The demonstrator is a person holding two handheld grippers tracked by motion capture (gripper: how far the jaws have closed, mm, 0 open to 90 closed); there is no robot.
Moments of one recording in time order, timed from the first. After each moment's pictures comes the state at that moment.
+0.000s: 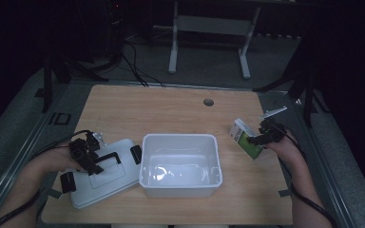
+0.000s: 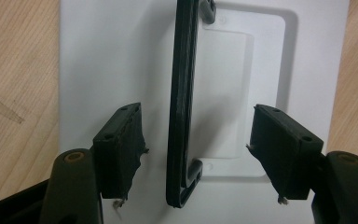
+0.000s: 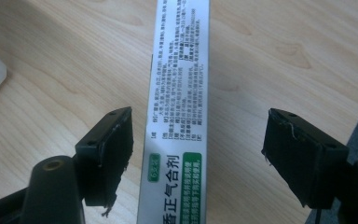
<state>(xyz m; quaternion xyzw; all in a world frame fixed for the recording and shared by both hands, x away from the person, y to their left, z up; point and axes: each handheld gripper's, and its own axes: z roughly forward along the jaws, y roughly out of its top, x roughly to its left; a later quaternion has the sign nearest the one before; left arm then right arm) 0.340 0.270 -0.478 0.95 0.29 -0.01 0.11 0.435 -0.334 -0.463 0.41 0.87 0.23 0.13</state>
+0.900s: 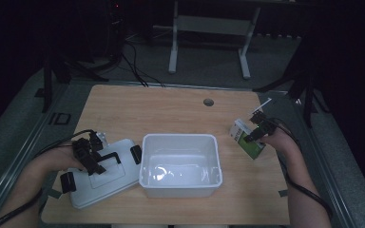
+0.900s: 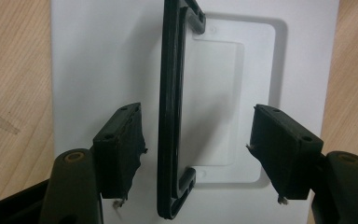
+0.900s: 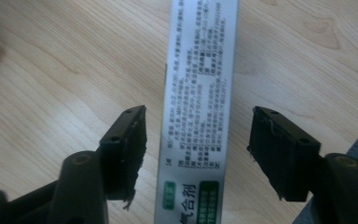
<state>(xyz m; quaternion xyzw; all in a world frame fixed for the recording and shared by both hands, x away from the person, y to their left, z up) 0.342 0.261 -0.475 0.96 0.28 -0.01 0.10 0.459 -0.306 -0.456 0.42 0.90 0.13 0.07</state>
